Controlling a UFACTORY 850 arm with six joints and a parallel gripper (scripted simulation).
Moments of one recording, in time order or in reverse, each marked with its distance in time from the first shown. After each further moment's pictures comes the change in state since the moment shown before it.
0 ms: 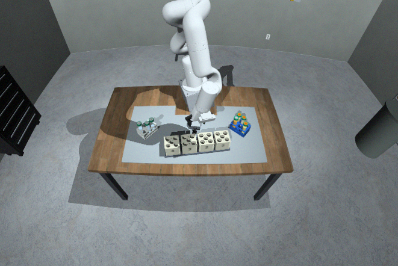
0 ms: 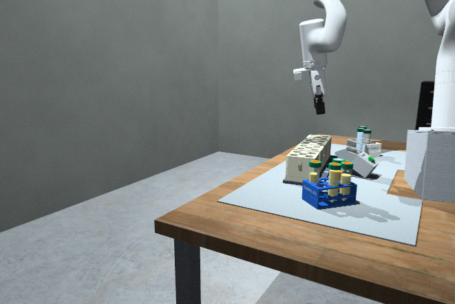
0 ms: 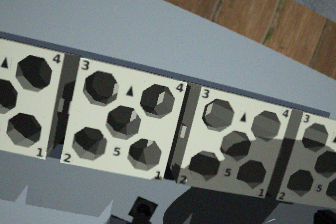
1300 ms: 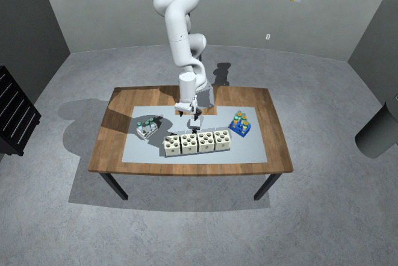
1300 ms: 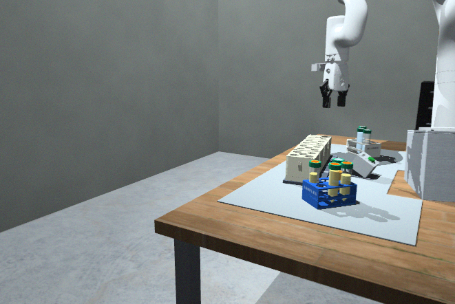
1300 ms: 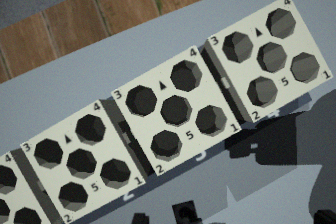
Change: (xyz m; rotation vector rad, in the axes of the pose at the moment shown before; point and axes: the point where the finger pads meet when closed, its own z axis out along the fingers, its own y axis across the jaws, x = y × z) arm -0.056 0.031 0.001 0.210 0.082 0.736
